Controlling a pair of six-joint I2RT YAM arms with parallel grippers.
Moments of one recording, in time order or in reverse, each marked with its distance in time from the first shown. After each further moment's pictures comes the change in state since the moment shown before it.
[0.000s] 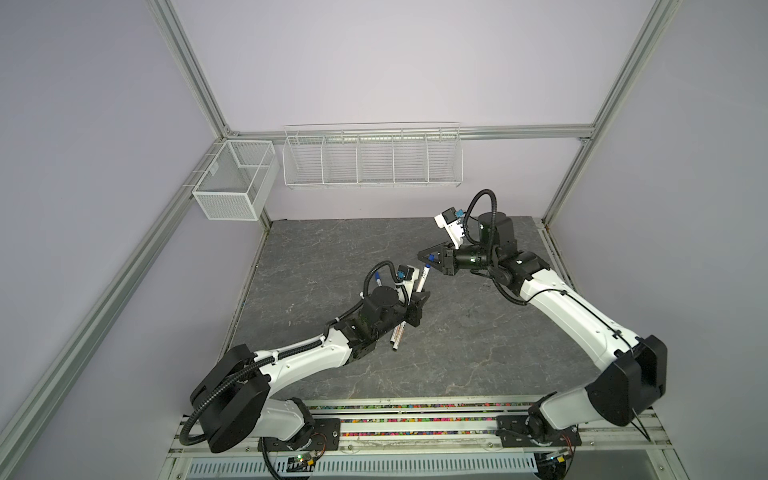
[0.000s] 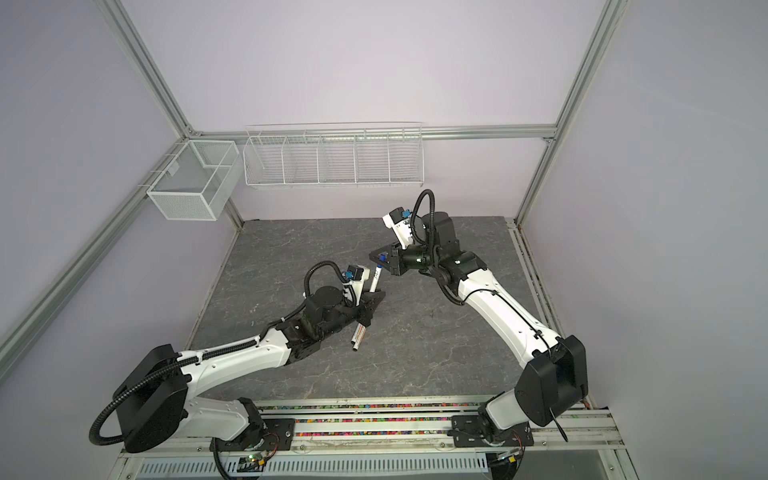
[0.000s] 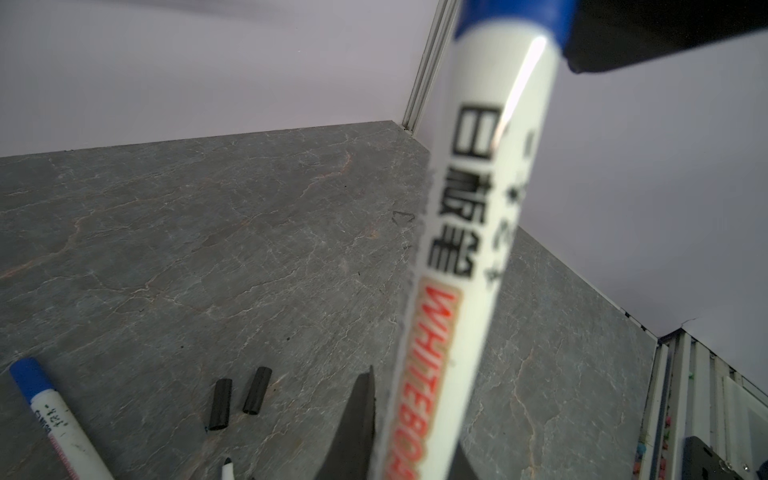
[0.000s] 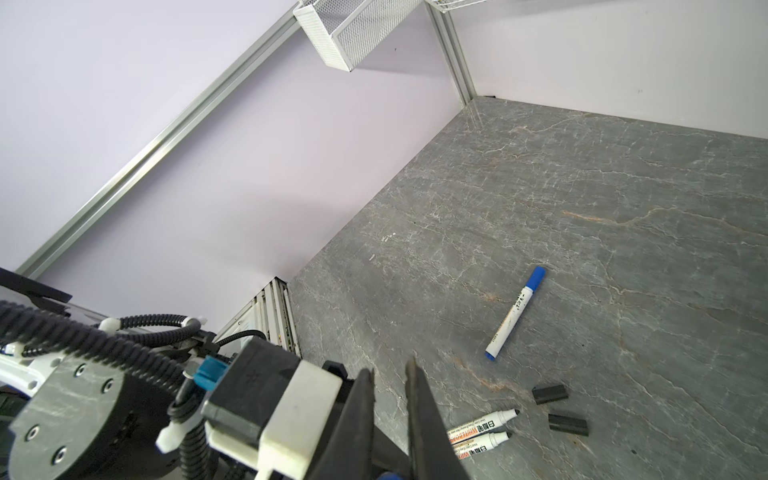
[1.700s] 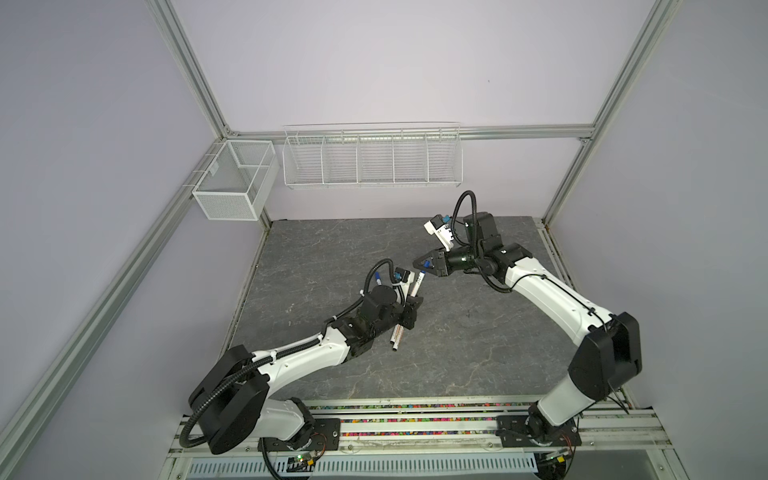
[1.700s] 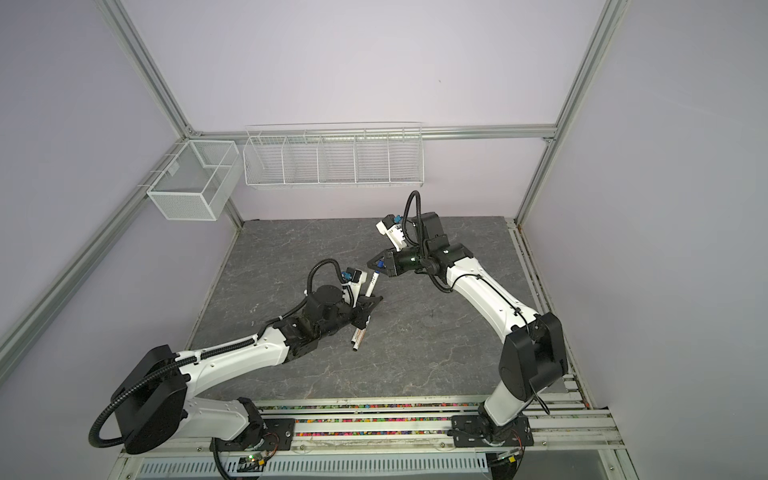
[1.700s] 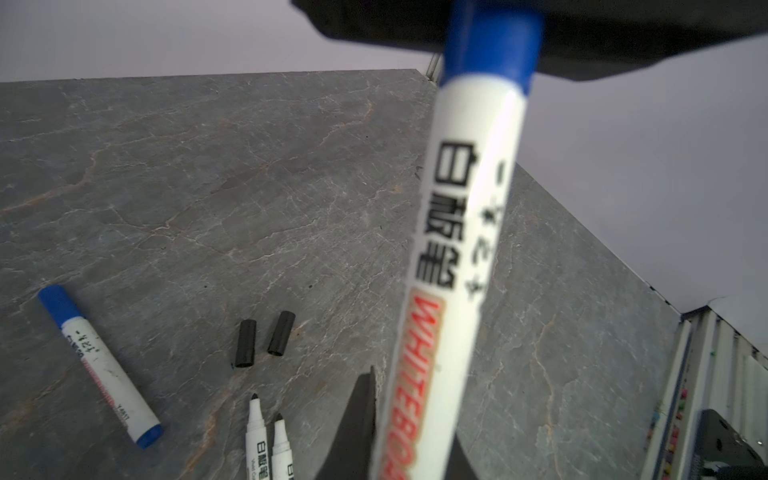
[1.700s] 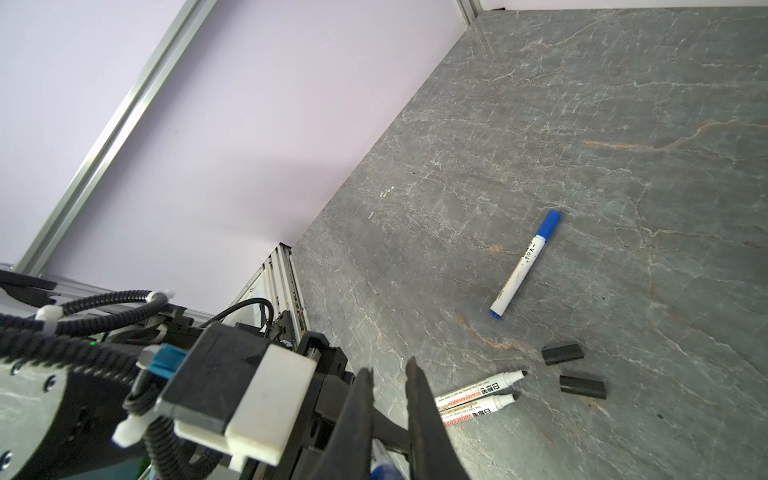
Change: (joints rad) left arm 0.035 -0.026 -0.001 -0.148 0.042 -0.042; right arm -0.015 0.153 0.081 -0.152 -0.078 -0.035
